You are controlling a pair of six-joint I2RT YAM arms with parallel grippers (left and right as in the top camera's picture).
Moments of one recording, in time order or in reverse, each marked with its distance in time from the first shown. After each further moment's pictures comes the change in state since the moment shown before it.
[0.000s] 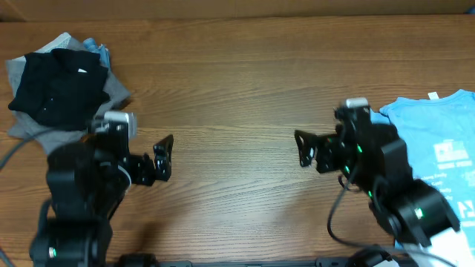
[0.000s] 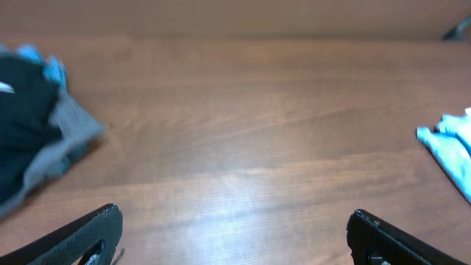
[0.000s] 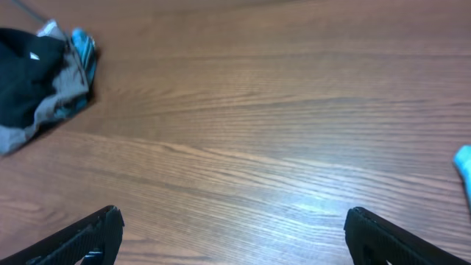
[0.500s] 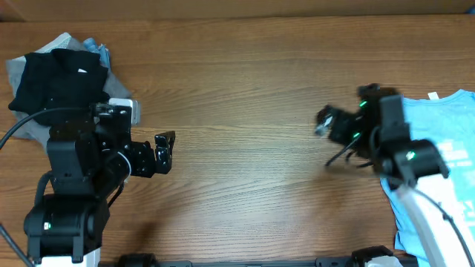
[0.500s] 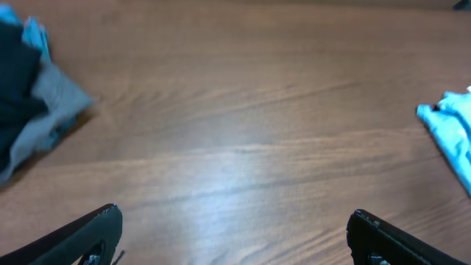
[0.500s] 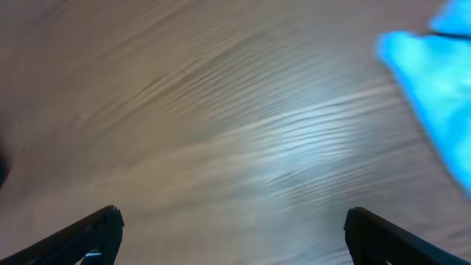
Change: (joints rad) left arm 0.000 0.118 0.095 -0.114 0.011 0.009; right arm -0.308 0.243 0.050 -0.084 -0.024 0.245
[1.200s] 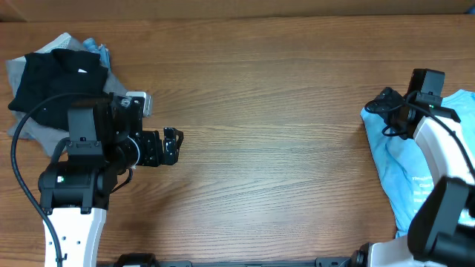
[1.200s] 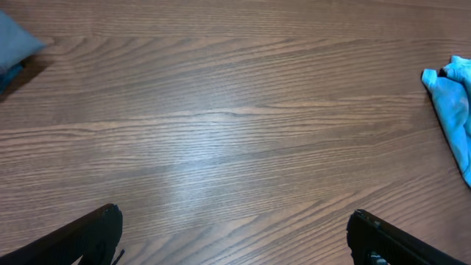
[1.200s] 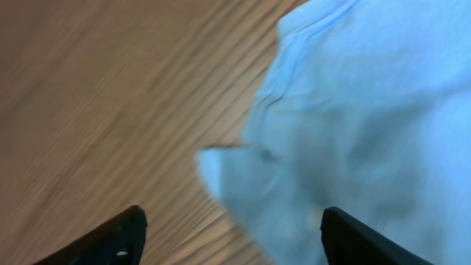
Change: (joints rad) left arm 0.000 0.163 0.001 -0.033 0.060 -0.002; right arm -0.413 0.509 0.007 0.372 0.016 -0.084
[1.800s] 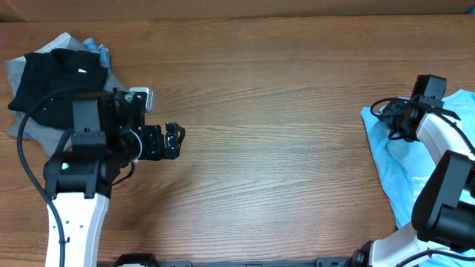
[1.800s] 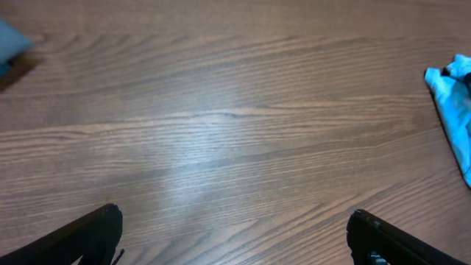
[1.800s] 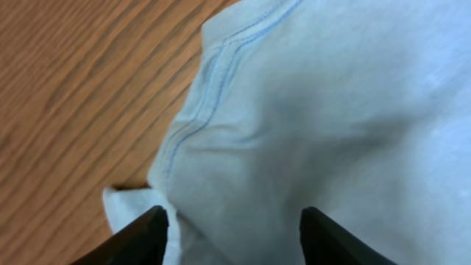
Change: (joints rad) left arm 0.000 0.058 0.000 0.027 0.009 0.000; right arm -0.057 0.109 0.000 0.051 0.037 -0.095
